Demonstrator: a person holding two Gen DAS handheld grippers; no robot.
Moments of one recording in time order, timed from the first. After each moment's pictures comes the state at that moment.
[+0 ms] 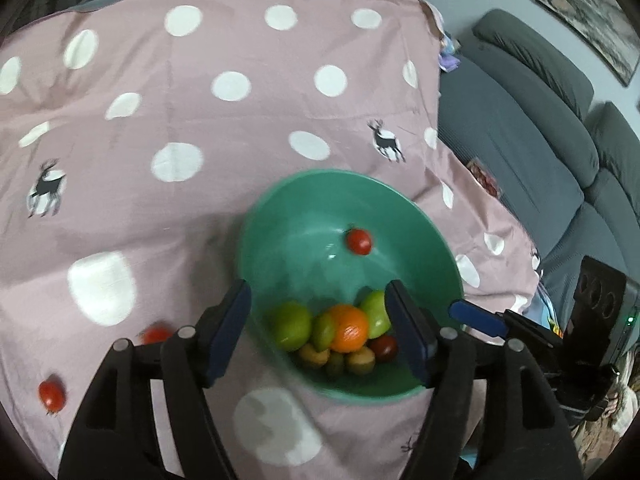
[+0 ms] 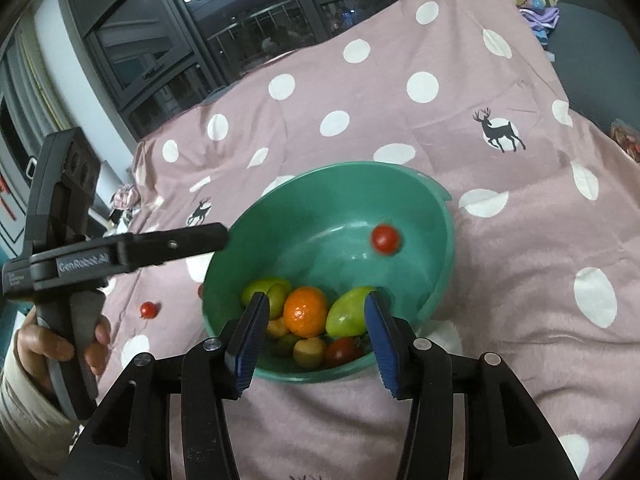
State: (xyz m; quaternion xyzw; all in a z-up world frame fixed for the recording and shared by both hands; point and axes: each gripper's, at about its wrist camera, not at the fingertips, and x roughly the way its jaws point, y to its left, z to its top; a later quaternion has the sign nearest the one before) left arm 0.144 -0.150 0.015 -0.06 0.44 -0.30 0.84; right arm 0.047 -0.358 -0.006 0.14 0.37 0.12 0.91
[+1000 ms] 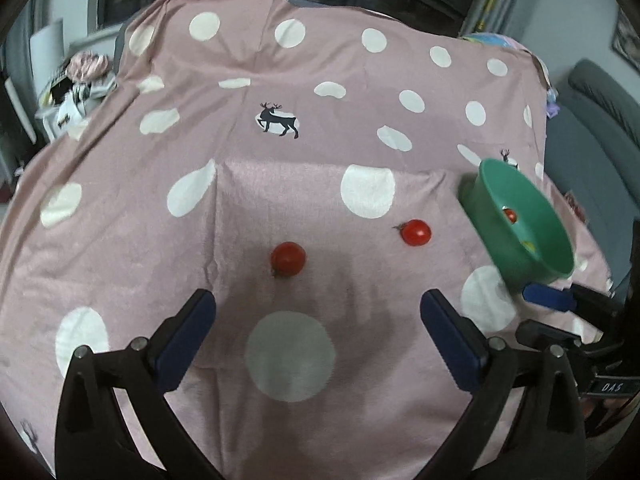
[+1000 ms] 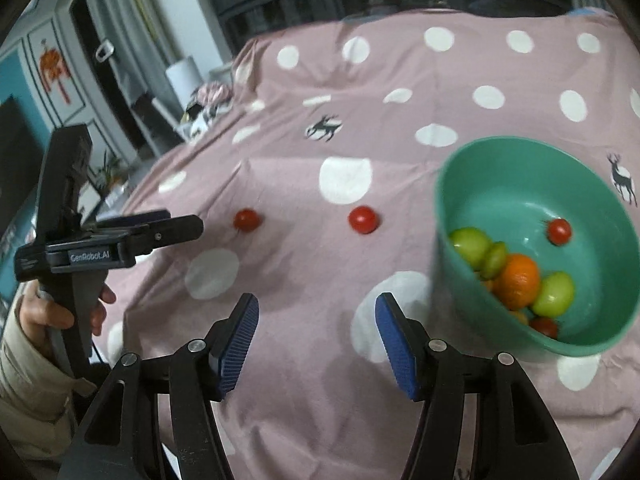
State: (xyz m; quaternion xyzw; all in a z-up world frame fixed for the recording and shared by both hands) left arm 0.052 0.034 -0.021 -0.07 0.41 -0.11 0.90; right arm 0.035 -0.197 -0.021 0.00 0.42 0.26 0.87
